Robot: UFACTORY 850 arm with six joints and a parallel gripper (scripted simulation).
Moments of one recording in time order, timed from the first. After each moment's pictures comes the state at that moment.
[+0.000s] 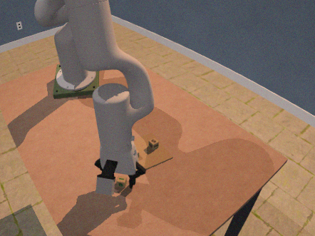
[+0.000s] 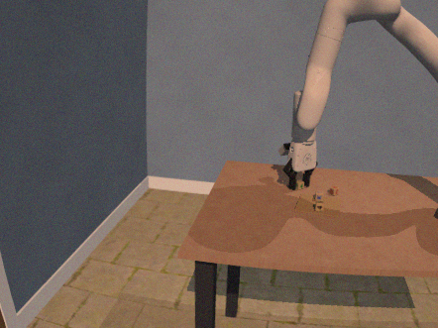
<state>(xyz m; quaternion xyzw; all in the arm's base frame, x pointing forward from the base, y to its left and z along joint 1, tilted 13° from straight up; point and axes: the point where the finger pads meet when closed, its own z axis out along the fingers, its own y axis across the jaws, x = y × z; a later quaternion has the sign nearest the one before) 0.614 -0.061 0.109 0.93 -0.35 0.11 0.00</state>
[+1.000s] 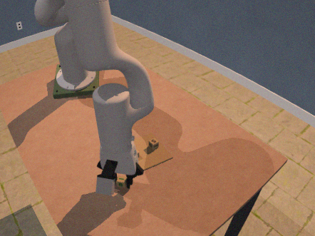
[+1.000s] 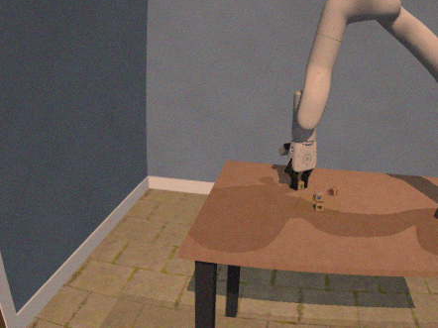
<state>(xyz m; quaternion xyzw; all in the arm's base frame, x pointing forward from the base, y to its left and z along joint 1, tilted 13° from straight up) 0.614 -0.061 0.109 0.93 -0.35 0.11 0.00</state>
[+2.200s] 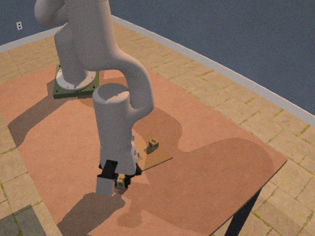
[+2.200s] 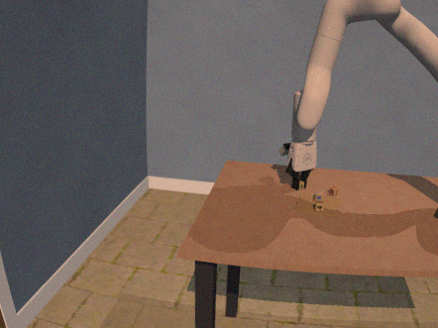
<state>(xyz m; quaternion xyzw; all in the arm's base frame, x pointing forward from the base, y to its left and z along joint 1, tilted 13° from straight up) 0.614 -0.061 0.109 0.93 -0.35 0.11 0.00</state>
